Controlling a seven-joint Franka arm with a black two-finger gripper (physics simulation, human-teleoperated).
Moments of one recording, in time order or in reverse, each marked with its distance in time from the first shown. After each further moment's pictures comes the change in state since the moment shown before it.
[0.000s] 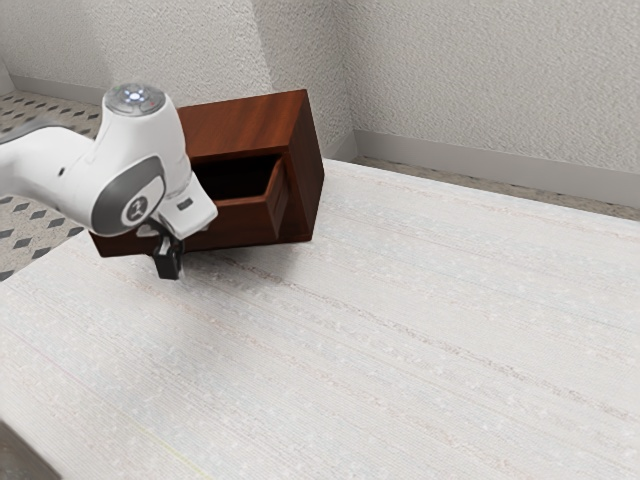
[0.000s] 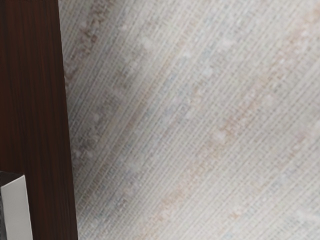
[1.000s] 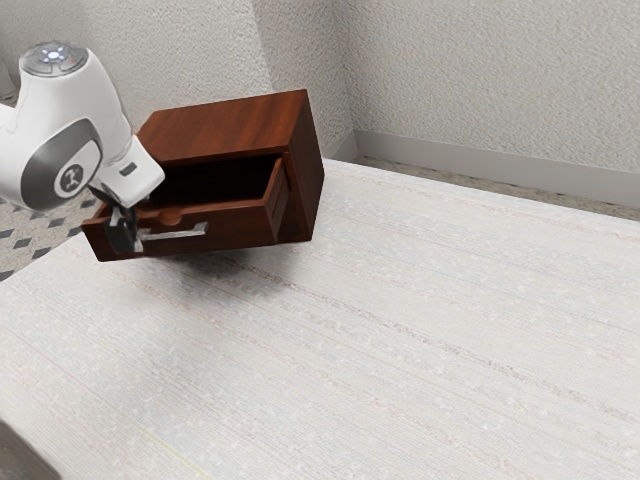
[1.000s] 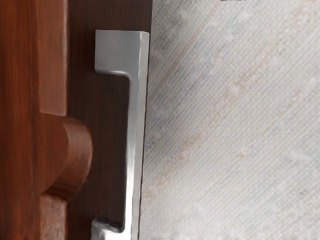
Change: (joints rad) arm -0.010 -0.150 0.043 -0.039 -0.002 -0.022 0.001
